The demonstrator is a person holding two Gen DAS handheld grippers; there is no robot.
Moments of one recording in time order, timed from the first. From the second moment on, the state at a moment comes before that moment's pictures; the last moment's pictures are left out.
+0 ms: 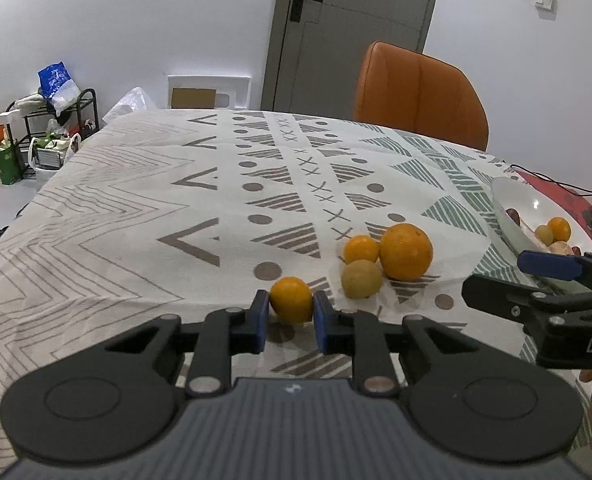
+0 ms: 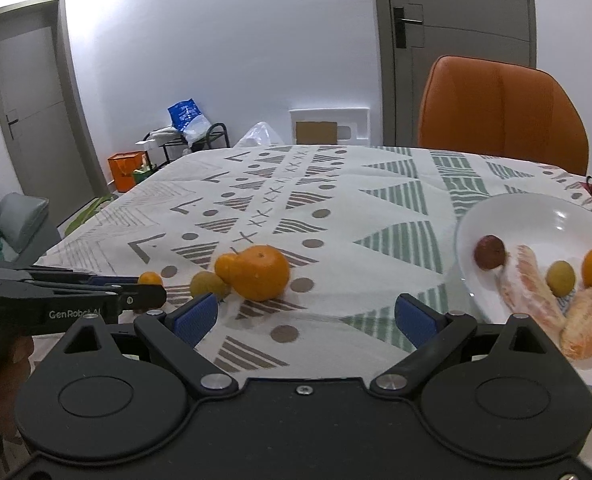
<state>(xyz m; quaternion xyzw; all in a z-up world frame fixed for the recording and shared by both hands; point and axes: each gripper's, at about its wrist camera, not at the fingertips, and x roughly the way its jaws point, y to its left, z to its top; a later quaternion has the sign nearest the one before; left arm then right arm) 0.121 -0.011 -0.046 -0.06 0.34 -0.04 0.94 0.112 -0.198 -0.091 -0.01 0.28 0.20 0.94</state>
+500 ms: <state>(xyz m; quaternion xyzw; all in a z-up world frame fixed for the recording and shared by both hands) 0.113 0.017 -0.038 -0.07 0.33 -0.02 0.94 0.125 -0.166 -0.090 -0.02 0.27 0.23 0.94</state>
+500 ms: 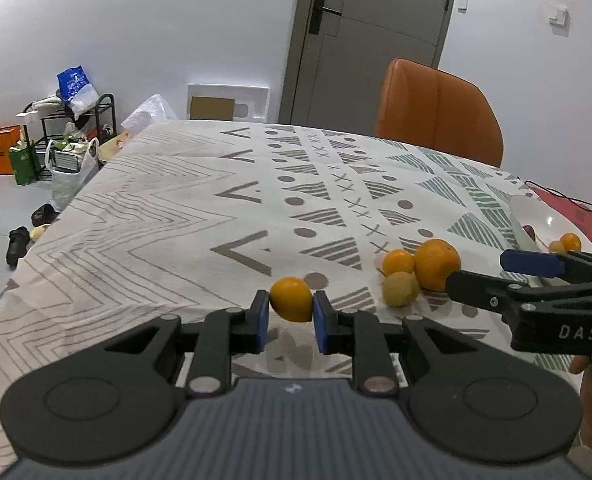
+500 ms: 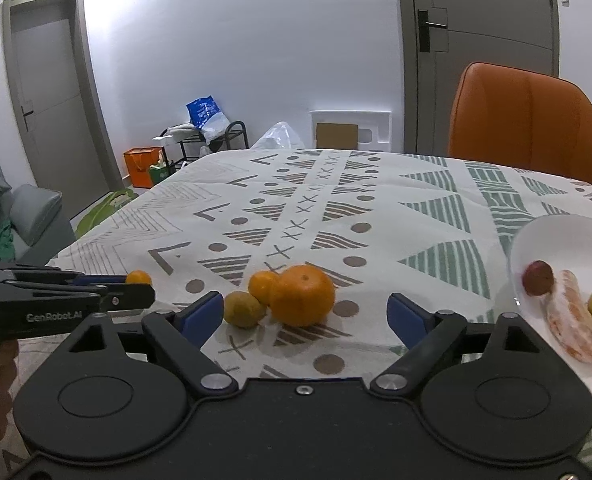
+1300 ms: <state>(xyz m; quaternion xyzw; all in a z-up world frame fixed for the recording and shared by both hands) 0.110 0.041 -0.037 -0.08 0.32 0.00 0.94 0.137 -0.158 -0.097 -0.02 0.29 0.22 0.93</state>
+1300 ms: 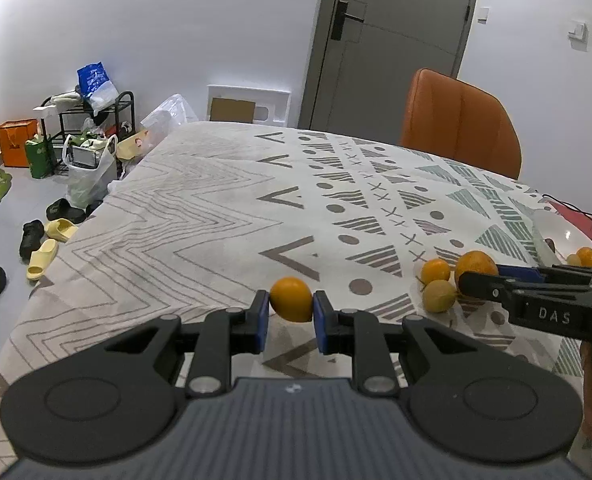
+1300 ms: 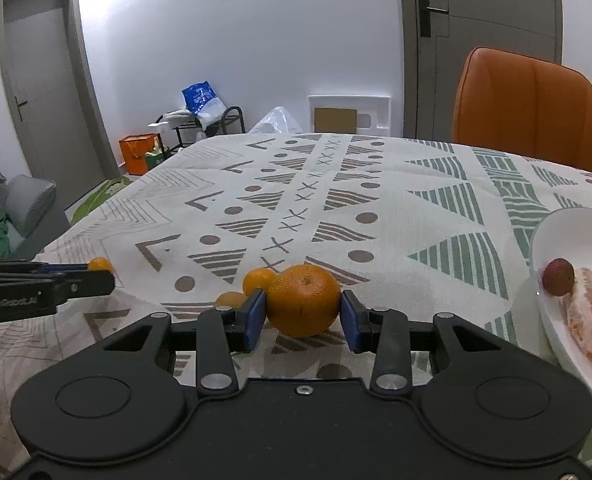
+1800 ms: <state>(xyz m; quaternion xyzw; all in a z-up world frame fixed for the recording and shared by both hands) 0.113 0.009 -0.024 -0.06 0.31 -0.03 0.95 0.120 -0.200 -0.079 -0.01 0.27 0.18 0.95</state>
